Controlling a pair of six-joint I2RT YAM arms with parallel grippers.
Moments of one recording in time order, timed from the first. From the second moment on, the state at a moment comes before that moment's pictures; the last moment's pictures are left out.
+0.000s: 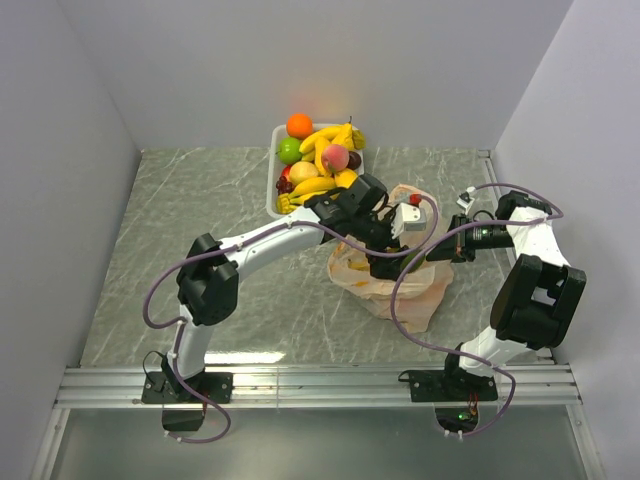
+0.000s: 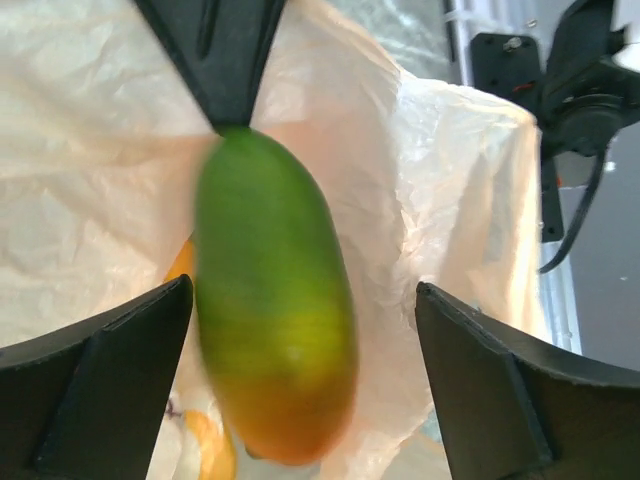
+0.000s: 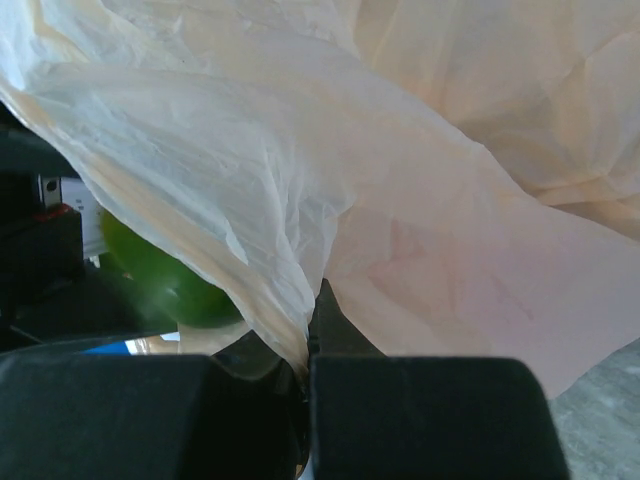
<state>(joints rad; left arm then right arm) -0.93 2.03 1.83 -0.51 0.69 0.30 -0.35 1.58 1.18 -1.20 -0.96 -0.33</state>
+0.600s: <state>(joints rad) -0.59 1.74 1.82 -0.40 0.65 0.09 -0.35 1.57 1.18 -1.21 -0.96 -0.35</state>
